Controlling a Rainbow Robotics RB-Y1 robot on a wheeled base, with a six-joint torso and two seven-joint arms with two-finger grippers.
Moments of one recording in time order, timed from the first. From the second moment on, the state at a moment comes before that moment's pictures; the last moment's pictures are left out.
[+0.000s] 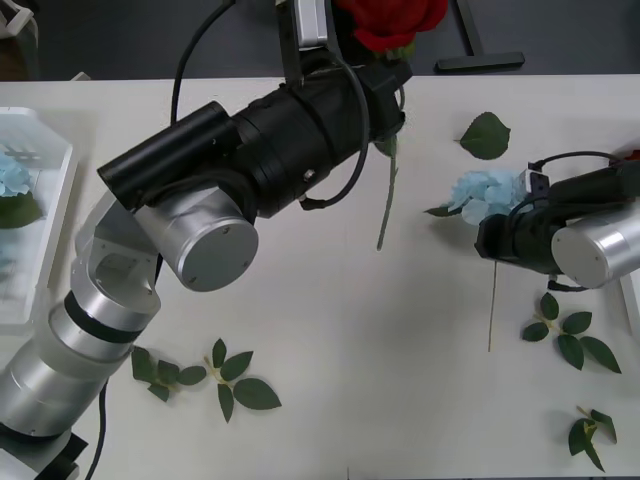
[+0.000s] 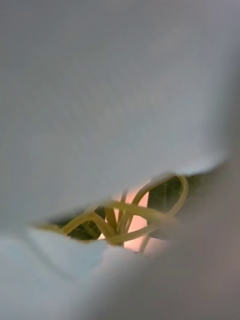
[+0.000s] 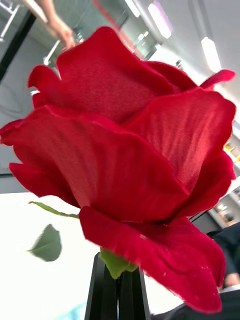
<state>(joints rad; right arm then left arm) -0.31 -0.71 0.30 -1.72 -0.61 1.14 0.92 -0.48 0.32 -0.47 -1.97 0.66 0.41 -1.15</state>
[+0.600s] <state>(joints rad) -0.32 -0.73 0.38 -1.71 -0.57 1.11 1.08 -0.44 0.22 -0.49 -1.97 0.65 0.31 -1.15</state>
